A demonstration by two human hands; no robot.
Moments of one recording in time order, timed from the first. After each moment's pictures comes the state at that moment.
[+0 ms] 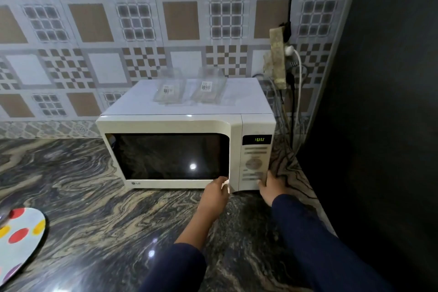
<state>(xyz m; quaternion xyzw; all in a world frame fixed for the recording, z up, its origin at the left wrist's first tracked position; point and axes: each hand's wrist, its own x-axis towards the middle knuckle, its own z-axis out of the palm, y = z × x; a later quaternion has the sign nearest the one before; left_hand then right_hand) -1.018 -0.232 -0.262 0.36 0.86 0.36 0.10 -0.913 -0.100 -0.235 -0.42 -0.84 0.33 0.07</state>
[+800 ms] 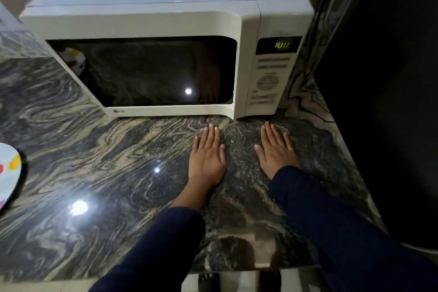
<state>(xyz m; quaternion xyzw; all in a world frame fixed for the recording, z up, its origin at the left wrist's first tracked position) -1.004 -0.274 -0.353 0.40 0.90 0.14 0.07 -0.885 -0.134 -0.347 -0.32 -0.94 0.06 -0.04</state>
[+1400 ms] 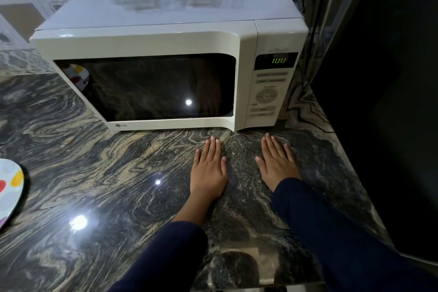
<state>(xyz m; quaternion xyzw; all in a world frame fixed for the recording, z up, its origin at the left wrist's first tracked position) -1.003 -0.276 -0.352 0.40 0.90 0.15 0.07 -0.885 -0.133 -0.353 -0.32 -0.94 0.06 -0.02</state>
